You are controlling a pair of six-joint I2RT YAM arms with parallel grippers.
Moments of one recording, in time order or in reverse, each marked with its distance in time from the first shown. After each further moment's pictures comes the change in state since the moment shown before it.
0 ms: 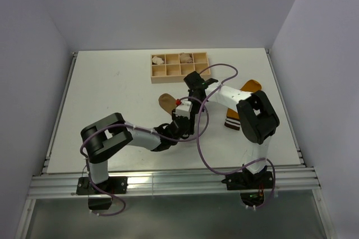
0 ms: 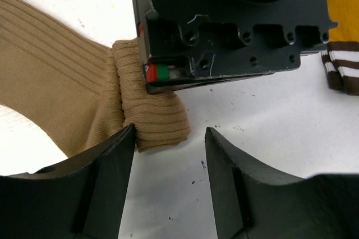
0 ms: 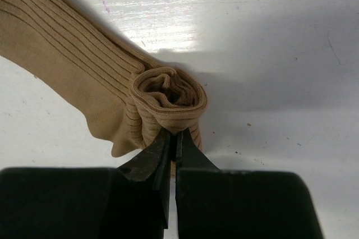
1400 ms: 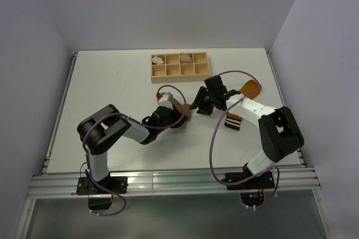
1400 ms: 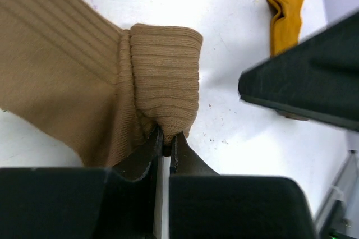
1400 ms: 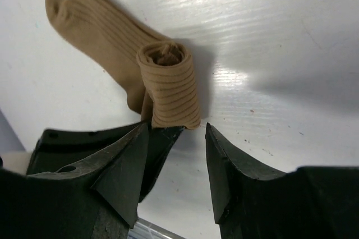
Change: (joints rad) left arm 0.240 0.035 -0.128 0.247 0.432 -0.320; right arm -0.124 -0.286 -0.311 0.307 -0.153 0.123
